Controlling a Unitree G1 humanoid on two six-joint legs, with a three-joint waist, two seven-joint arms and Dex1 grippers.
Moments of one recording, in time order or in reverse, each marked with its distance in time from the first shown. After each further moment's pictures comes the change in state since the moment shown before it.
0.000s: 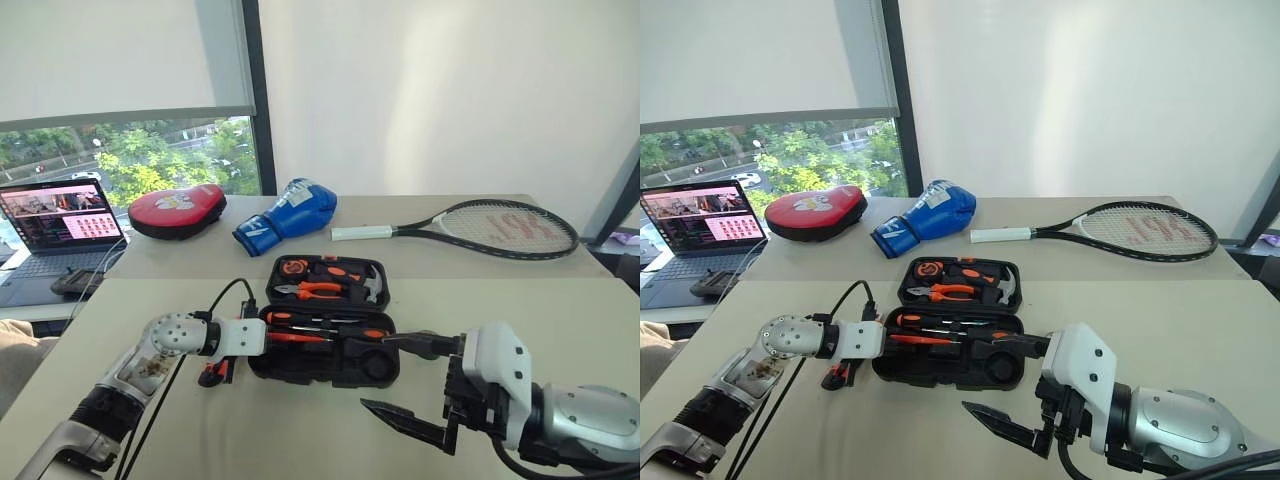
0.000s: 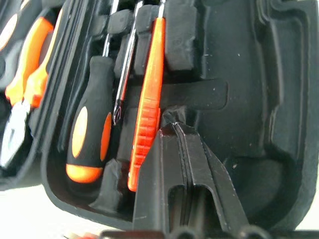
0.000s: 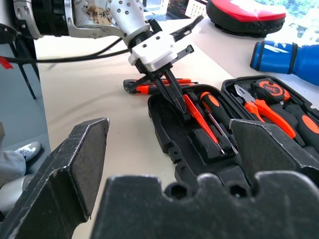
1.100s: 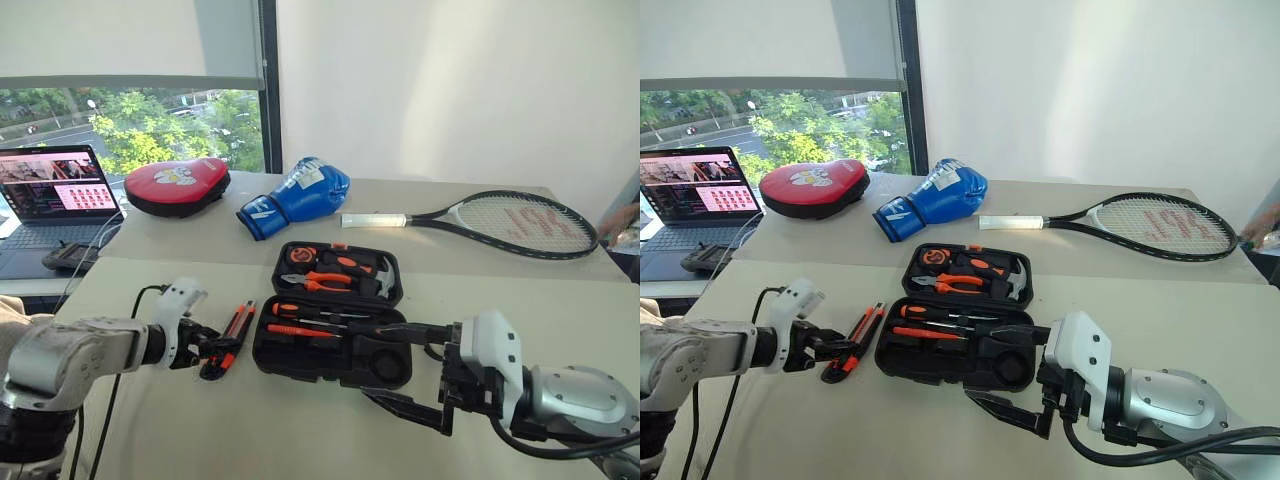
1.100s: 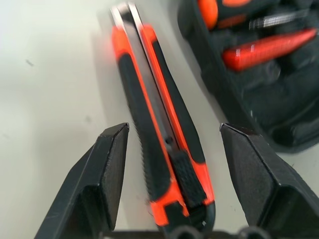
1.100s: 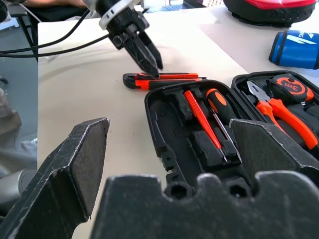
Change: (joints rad) left arm 0.129 0.101 0.459 -0.588 -0.761 1.606 0.527; right arm -0.105 0.122 0.046 0.117 -0.142 0.009 0.191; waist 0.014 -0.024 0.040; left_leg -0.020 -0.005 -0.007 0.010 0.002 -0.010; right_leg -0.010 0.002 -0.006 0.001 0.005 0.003
